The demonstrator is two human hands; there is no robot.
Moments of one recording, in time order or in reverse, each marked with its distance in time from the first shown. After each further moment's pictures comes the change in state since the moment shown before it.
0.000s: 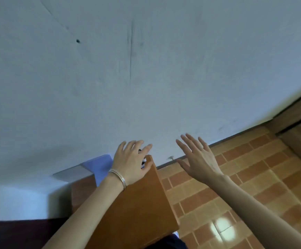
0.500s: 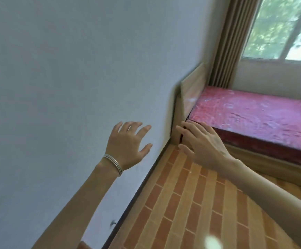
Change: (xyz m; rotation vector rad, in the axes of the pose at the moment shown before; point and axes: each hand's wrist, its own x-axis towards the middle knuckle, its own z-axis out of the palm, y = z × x) left_hand 0.136 0.284 -0.214 -0.053 0.472 0.739; right_hand -0.233 0.173 -0.244 -0.209 0.383 0.576
